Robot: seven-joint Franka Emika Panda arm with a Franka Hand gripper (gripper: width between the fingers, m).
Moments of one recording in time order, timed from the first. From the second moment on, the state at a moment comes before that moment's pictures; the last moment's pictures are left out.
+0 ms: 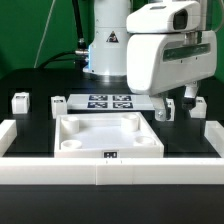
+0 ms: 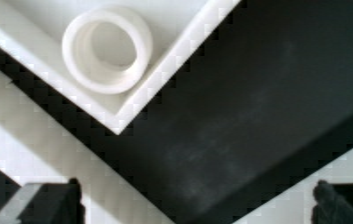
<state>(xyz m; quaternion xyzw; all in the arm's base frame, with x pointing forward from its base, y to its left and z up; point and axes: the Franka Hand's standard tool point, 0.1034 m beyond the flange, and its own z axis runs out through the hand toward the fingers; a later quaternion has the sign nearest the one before) 0.586 0.068 0.072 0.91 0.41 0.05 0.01</state>
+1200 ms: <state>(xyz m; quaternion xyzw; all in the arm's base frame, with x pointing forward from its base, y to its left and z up) 0.545 0.000 0.044 0.83 0.55 0.04 0.02</state>
